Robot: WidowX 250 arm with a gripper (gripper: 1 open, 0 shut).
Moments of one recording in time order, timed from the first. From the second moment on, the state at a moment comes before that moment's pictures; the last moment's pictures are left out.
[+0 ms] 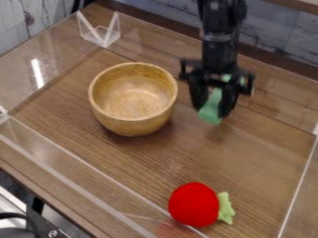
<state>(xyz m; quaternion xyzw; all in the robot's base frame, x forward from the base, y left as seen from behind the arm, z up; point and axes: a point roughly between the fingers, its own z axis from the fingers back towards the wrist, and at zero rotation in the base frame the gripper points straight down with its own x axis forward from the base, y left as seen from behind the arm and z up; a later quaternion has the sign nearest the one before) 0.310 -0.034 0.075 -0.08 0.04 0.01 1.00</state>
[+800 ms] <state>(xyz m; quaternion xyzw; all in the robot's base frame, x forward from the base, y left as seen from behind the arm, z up) 0.261 0.054 0.121 -0.09 0.01 0.00 1.00</state>
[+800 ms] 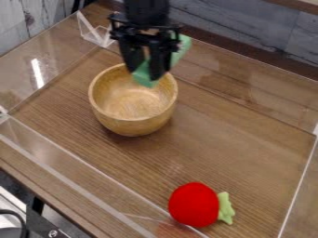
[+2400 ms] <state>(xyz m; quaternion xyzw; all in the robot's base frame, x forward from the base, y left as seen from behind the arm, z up) 0.281 0.066 0.079 -0.03 -0.04 0.11 0.99</state>
